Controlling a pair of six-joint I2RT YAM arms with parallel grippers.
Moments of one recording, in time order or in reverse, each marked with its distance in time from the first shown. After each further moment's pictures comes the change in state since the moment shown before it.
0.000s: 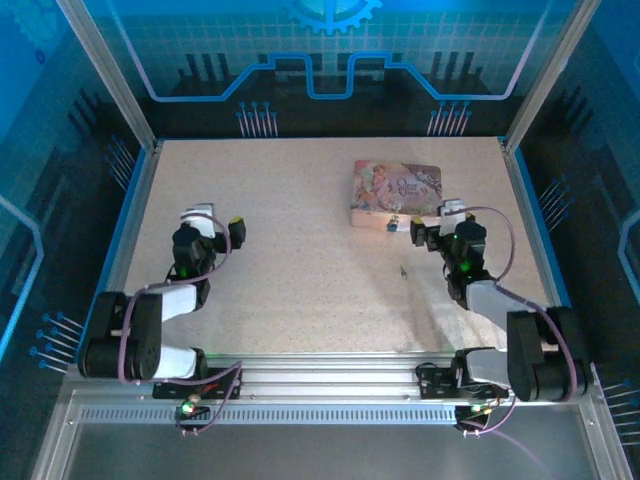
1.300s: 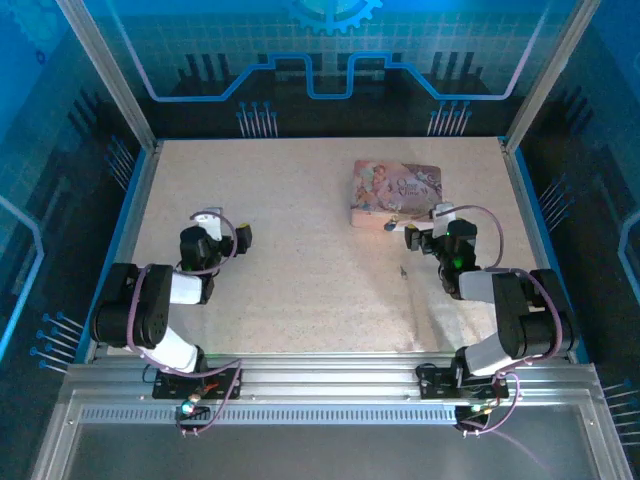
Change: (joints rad) left arm 0.001 0.237 0.013 0.119 0.072 0.011; right arm -0.008 0.270 0.027 0.123 -0.042 -0.028
